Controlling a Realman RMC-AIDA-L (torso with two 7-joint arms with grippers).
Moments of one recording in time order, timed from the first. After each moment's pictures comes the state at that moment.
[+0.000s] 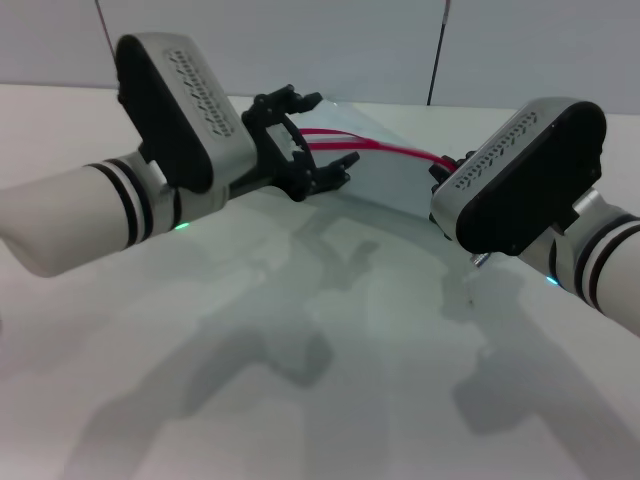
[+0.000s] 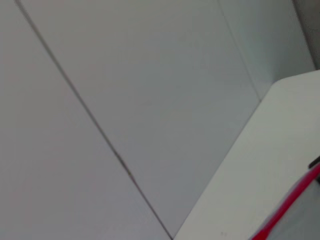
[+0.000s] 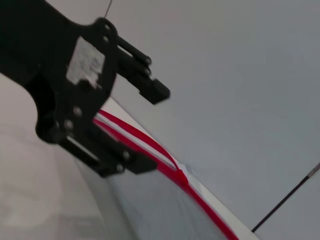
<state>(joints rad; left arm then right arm) -0.41 -1.82 2.12 1.17 -2.45 -0.23 2.35 0.30 2.02 -2.17 -1.54 -0.17 0.57 0.13</state>
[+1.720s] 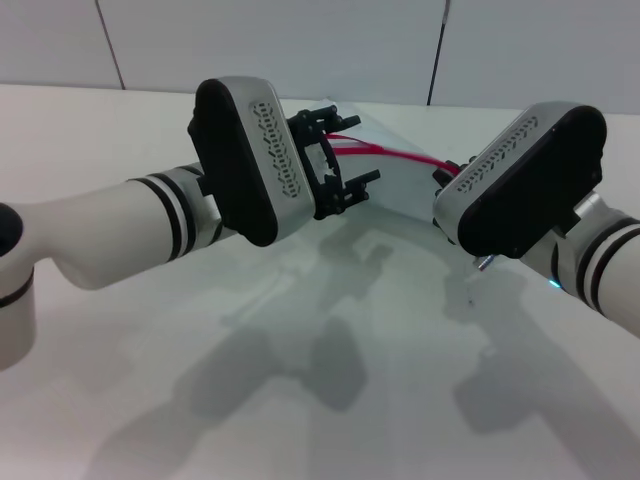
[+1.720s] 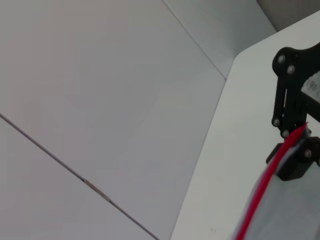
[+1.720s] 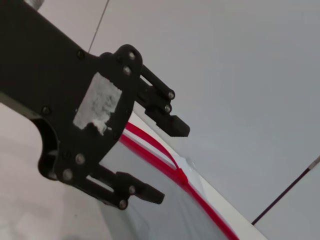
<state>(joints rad) -0.44 -1.86 2.17 1.19 -2.19 -0.13 2.35 0.30 2.02 -2.17 -1.53 -0.17 0.58 0.13</state>
